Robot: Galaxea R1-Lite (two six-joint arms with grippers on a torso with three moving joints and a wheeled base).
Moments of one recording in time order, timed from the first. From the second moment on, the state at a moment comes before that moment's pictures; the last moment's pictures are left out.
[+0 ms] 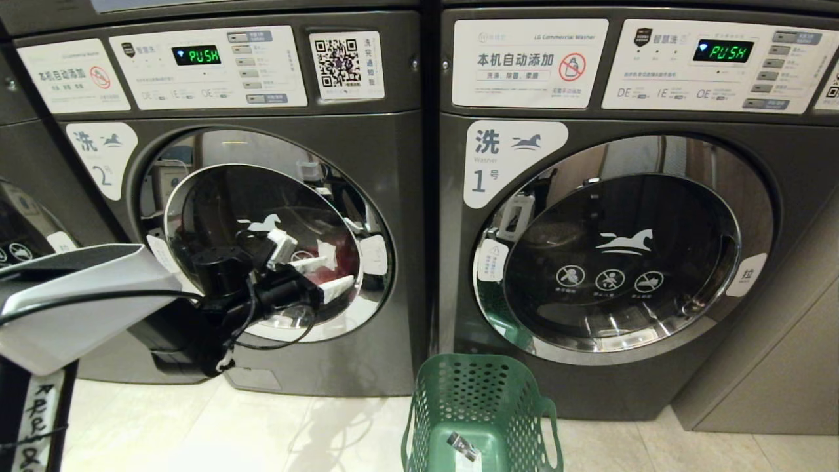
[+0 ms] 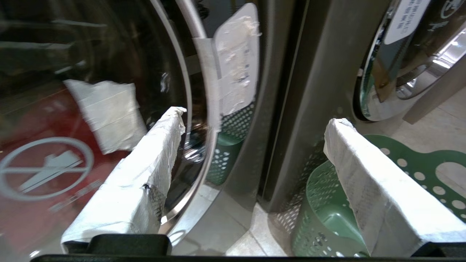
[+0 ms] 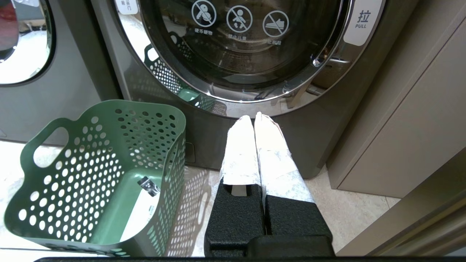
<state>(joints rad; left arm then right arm) -0.10 2.32 -1.01 -1.24 -0.66 0.12 -0.01 0.00 0.00 0.00 0.02 -0.06</state>
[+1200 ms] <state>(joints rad) -0.21 2.51 -1.34 -1.18 -0.54 0.07 -0.01 0.00 0.00 0.00 0.02 -0.06</state>
